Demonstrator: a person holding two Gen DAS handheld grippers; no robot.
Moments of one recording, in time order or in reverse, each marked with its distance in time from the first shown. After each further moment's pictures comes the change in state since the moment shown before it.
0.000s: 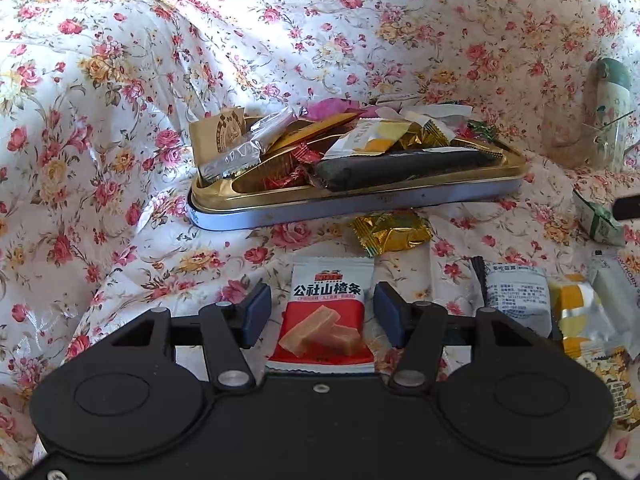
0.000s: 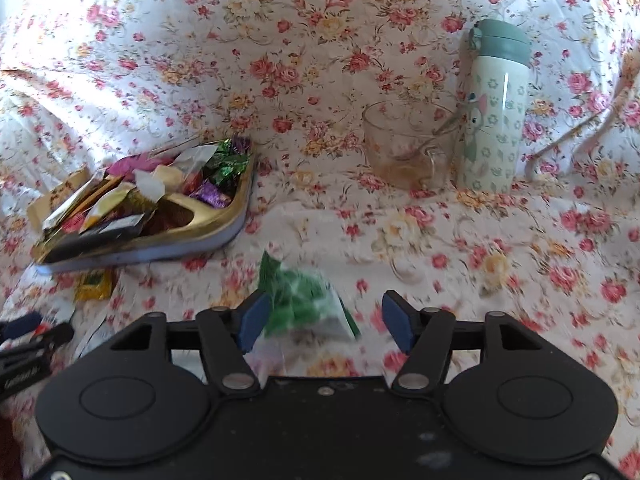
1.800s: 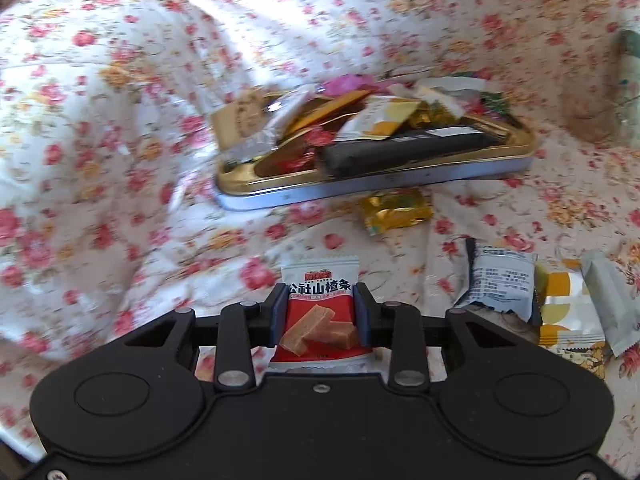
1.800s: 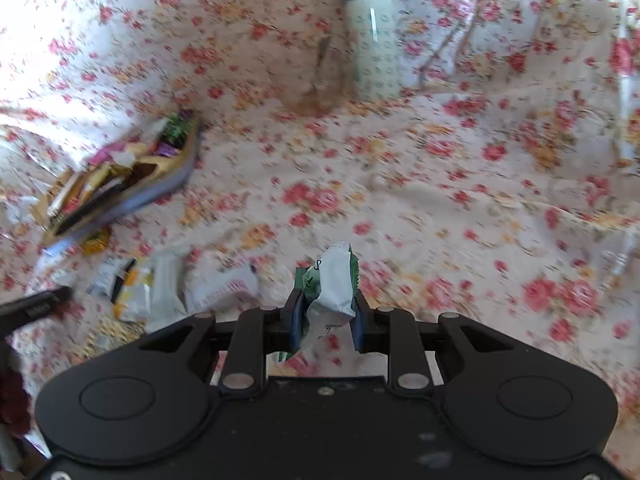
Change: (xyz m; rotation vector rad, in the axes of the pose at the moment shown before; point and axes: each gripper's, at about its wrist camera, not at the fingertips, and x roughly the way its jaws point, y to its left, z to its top) left arm -0.024 -0.020 0.022 -0.002 0.174 0.134; right arm -0.102 -0.051 -0.067 0.202 0.132 -0.073
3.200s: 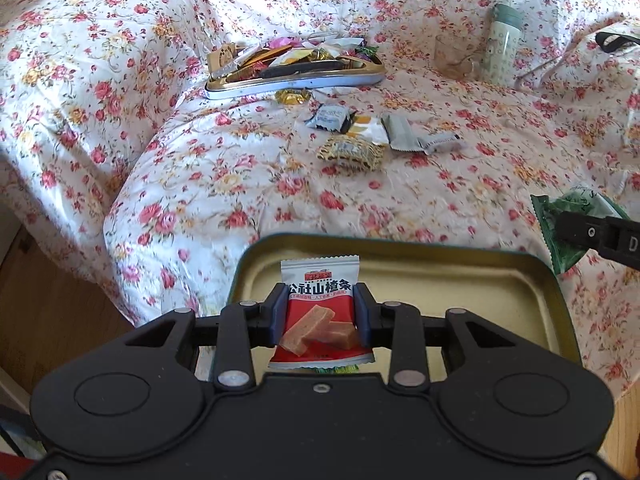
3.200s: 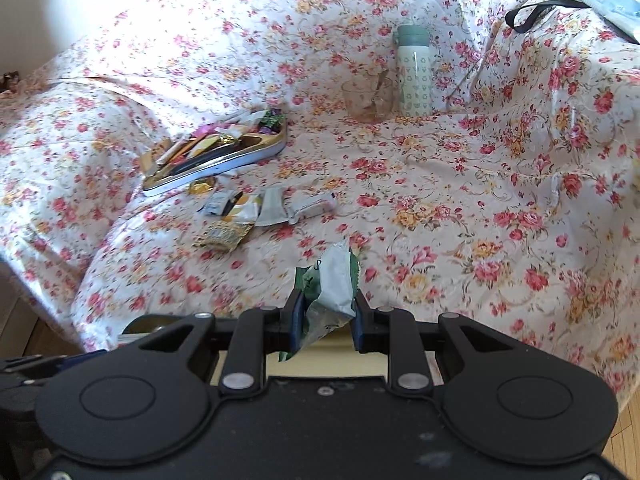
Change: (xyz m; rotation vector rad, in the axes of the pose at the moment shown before) left arm -0.212 -0.048 -0.133 -0.025 0.094 -0.127; right arm -0.152 0.011 -0.112 -0.107 -0.111 0.131
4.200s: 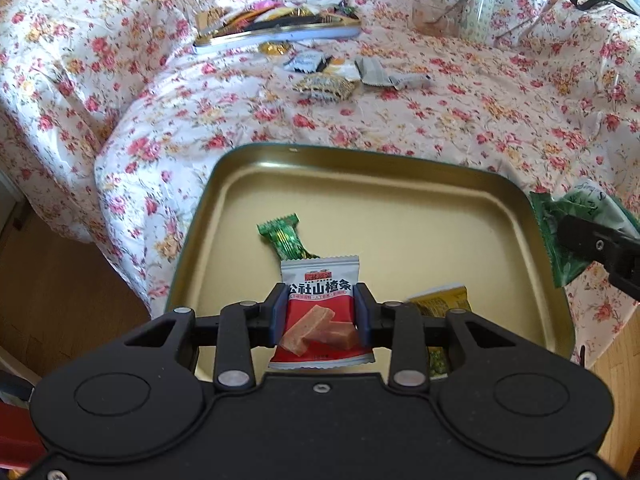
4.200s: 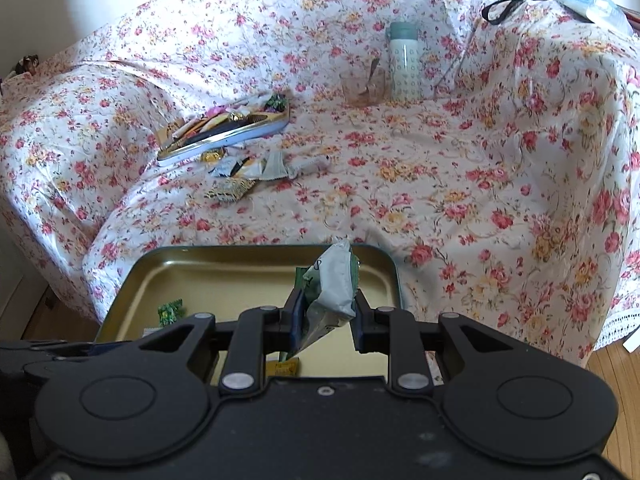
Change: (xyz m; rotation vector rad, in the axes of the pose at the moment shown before) left arm -0.012 -0.017 -0.055 0.008 0.077 -0.030; right arm -0.050 -0.009 -0.062 -0.024 0.001 -0.003
